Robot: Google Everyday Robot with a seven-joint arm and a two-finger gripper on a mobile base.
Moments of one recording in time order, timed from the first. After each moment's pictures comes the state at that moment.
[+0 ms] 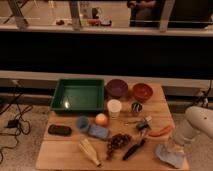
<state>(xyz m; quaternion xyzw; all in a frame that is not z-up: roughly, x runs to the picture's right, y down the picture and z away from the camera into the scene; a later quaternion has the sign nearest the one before) 0.352 0.314 0.759 -0.43 -0.14 0.06 0.89</state>
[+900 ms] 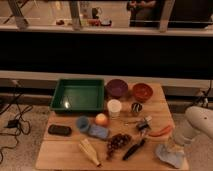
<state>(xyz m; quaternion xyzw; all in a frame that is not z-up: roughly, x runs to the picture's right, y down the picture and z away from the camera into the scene) 0.352 0.314 0.759 -0.43 -0.14 0.06 0.89</state>
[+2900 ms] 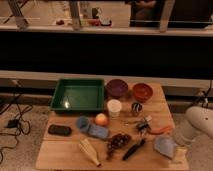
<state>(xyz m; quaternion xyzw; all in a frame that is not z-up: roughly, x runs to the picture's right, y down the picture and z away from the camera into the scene) 0.344 0.307 0.748 -0.41 -0.13 0.06 0.90</state>
